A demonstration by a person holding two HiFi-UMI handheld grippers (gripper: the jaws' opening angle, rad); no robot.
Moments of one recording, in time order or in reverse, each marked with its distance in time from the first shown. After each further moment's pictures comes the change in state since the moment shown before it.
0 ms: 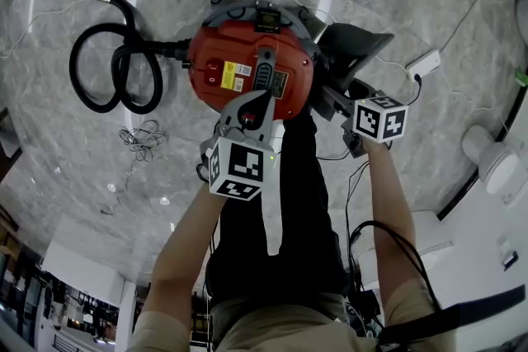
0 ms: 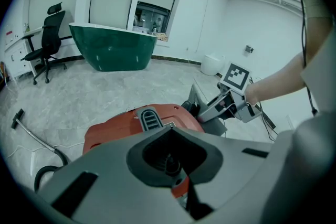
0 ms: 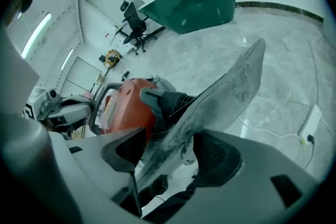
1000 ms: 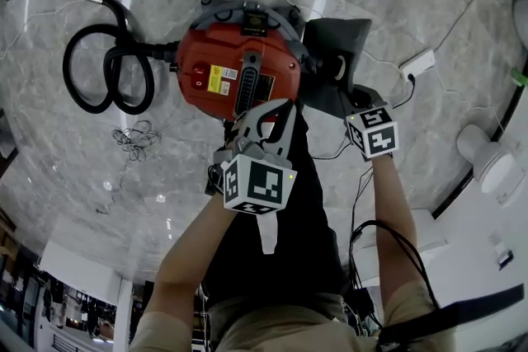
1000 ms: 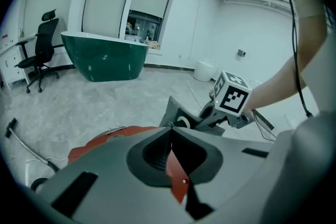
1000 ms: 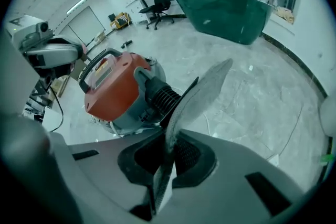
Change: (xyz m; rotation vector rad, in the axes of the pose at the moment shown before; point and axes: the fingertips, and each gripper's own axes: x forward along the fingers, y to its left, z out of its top) left arm 0.009 -0.049 0.049 0.051 -0.086 -0.040; right arm -0.033 -0.043 -0.012 -0.410 0.151 -0.245
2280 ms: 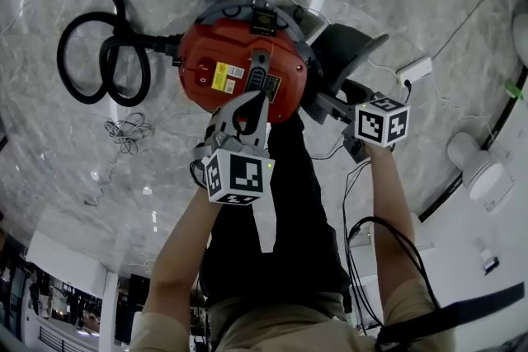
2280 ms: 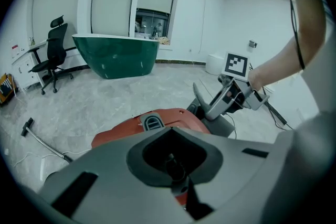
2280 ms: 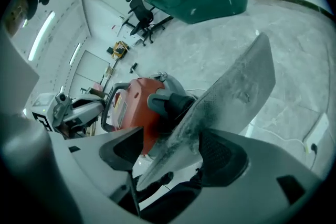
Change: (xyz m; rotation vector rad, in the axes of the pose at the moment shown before) left arm -0.012 0.051 -0.041 0.003 0.053 0.135; right arm 0.006 0.040 0.043 0.350 -0.061 0.350
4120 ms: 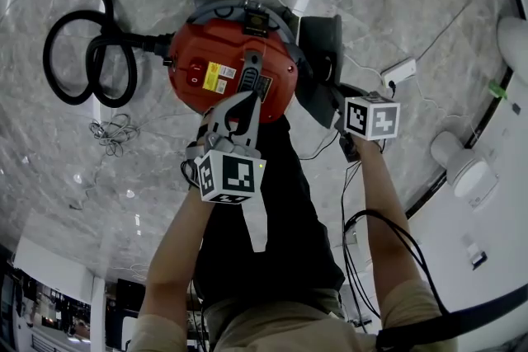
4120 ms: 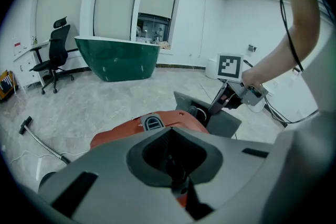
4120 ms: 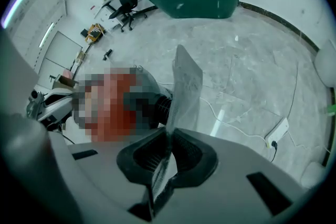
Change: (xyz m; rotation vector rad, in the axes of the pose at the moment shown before) left arm 0.001 0.001 -0.002 -0.012 -0.054 -0.002; right arm -0.021 -0.039 0.001 0.016 0.104 -0.324
